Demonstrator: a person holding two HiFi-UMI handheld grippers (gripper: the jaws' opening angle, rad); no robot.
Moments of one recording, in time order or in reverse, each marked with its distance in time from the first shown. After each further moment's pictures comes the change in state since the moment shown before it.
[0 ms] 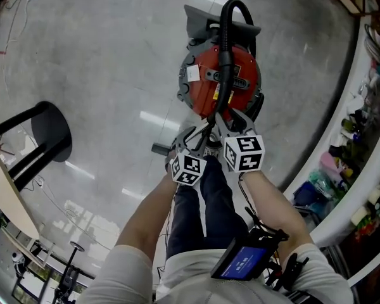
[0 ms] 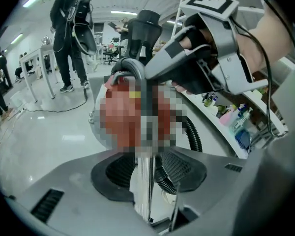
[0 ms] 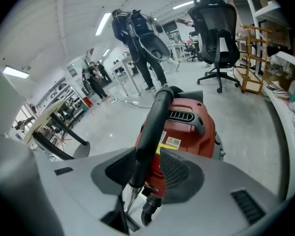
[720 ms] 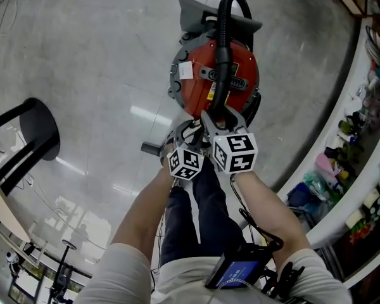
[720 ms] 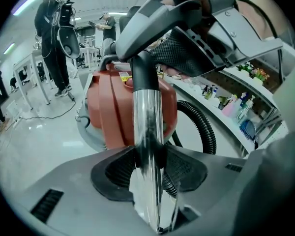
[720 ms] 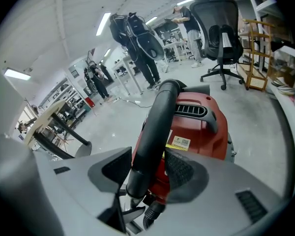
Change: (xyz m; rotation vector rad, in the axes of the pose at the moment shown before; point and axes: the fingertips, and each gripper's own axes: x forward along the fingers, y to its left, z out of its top) left arm 0.054 0.002 -0.015 0.087 0.003 0.008; right arm 0.028 0.005 -0.002 0.008 0.008 0.038
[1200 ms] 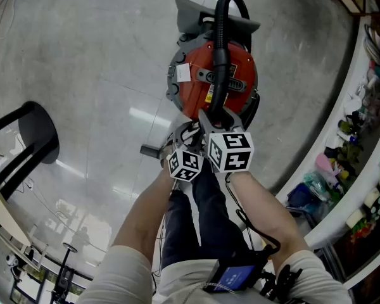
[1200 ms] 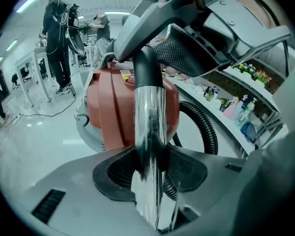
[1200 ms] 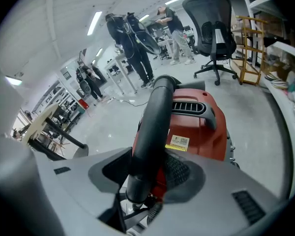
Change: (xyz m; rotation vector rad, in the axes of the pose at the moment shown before) left arm 0.006 0.001 0.000 -0.025 -0.005 0.002; right arm 0.009 -0.004 0.001 0.066 0.024 -0.051
